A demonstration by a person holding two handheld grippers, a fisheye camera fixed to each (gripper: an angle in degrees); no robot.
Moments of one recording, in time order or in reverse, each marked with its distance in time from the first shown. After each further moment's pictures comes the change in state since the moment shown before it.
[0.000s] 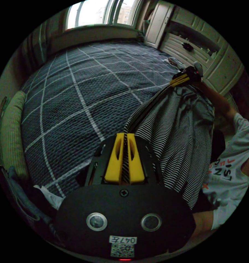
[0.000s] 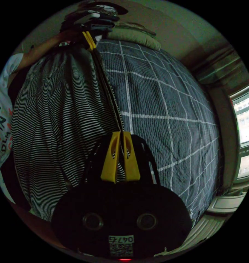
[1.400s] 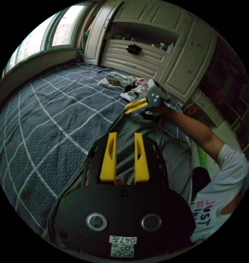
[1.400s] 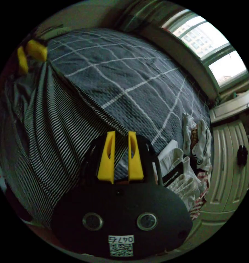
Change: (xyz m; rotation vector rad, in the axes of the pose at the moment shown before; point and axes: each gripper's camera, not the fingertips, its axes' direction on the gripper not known) left arm 0.361 -0.398 0.194 0.205 0.334 0.351; right arm 0.231 0.583 -0.024 -0.215 0.229 0.636
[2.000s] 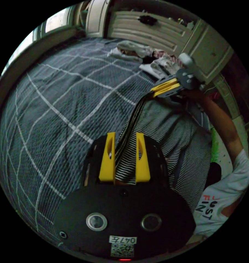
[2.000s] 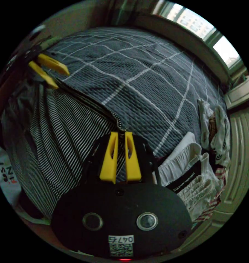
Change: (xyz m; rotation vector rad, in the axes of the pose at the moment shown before) left arm -0.011 -0.078 0.152 -0.311 -0.116 -0.007; right arm 0.102 0.073 -0.018 -0.075 -0.188 0.063
